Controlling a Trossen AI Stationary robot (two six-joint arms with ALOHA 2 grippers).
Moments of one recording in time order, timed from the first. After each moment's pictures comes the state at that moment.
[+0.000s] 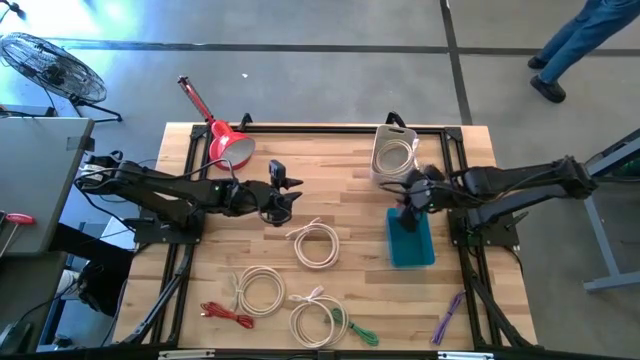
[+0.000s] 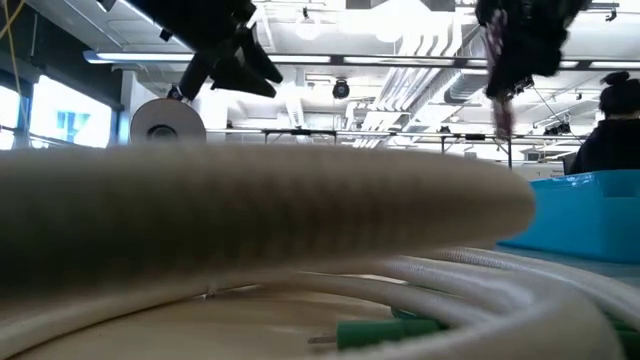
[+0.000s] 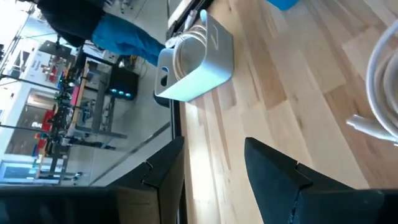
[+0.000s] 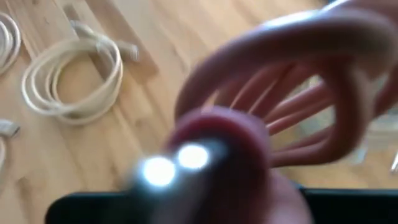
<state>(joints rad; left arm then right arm) -0.09 1.24 0.81 -0.03 -0.55 0.78 0.13 1.02 0.94 -0.92 0.34 0.67</state>
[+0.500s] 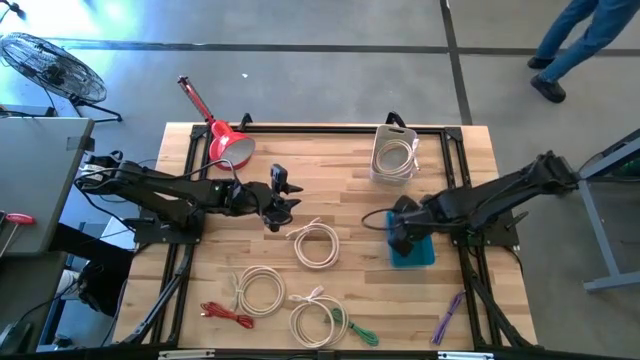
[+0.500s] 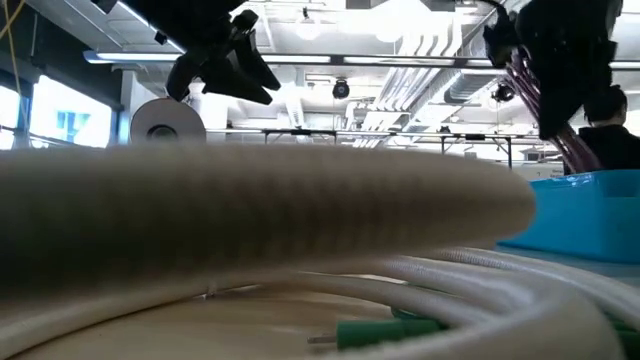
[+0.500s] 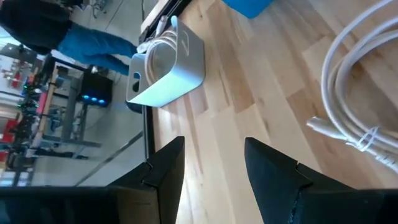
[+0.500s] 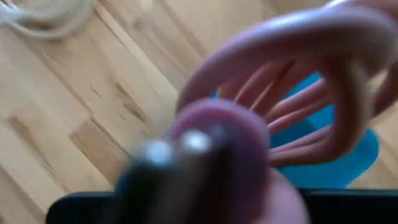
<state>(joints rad) -0.09 1.24 0.80 -0.08 -0.45 0.72 0.29 1.25 0.94 -1.02 0.17 1.03</state>
